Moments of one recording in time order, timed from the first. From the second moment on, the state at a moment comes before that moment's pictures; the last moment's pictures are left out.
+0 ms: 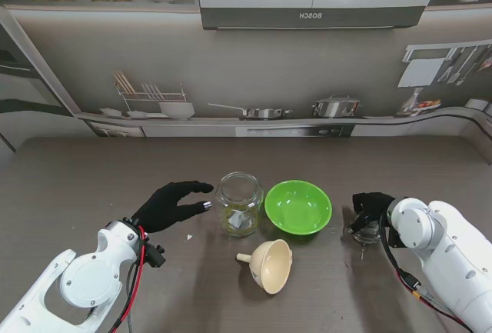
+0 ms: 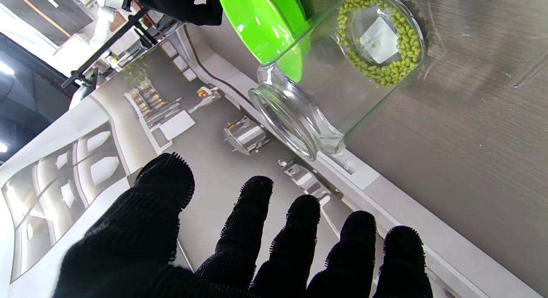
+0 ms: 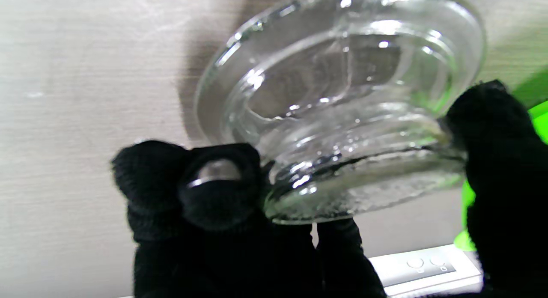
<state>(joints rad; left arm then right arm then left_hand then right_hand) 1.70 -1.10 -1.34 -1.82 0.34 -0.09 -0.12 -1.22 -0.99 1.19 -1.15 -0.79 -0.03 0.42 0.73 -0.28 0.40 -0.06 0.67 0.21 0.13 0.30 0.60 0.30 0.07 0.26 0.34 0.37 0.10 0.33 0.10 0.34 0.22 0.57 0.32 -0.79 0.97 -0.32 0.32 0.08 1.50 0.66 0.63 0.09 1.27 1.10 1.27 0.16 1.27 0.89 1.01 0.26 1.35 0.74</state>
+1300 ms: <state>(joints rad) 1.70 -1.10 -1.34 -1.81 0.34 -0.09 -0.12 -1.23 -1.00 1.23 -1.21 -0.76 0.05 0.46 0.73 -0.28 0.40 -0.06 0.67 0.21 0.13 0.30 0.60 0.30 0.07 0.26 0.34 0.37 0.10 0.33 0.10 0.34 0.22 0.57 0.33 -0.78 0.97 -0.32 0.33 0.08 1.48 0.63 0.63 0.09 1.23 1.09 1.27 0.15 1.29 0.89 1.02 0.26 1.36 0.74</state>
